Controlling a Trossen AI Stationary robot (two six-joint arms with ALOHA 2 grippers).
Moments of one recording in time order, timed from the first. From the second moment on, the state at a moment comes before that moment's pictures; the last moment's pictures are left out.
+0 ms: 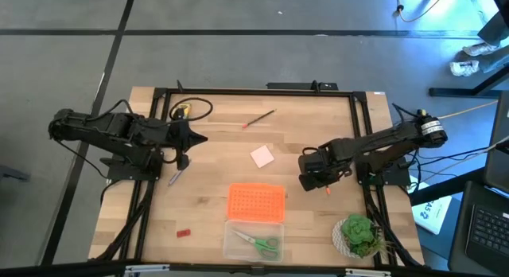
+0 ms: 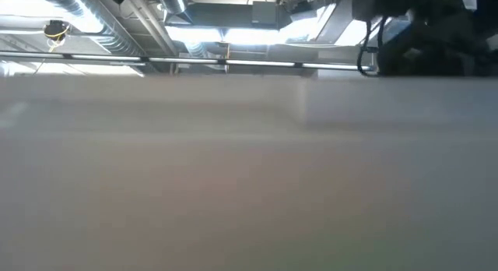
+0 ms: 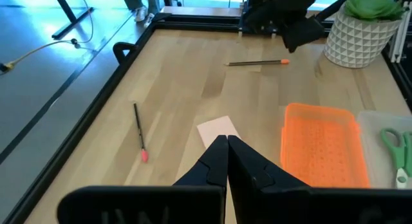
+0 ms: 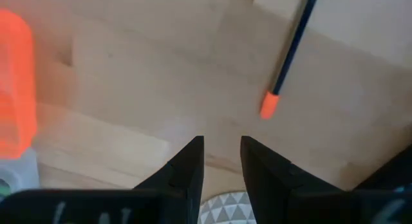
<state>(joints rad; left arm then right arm) -0.17 0.82 0.98 -0.70 -0.38 -0.17 0.17 1.43 0.92 -1.00 -0.27 1.40</state>
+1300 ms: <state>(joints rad) -0.18 0.82 0.98 -0.70 -0.38 -0.17 0.16 1.43 0.75 -0.94 -0.32 1.35</state>
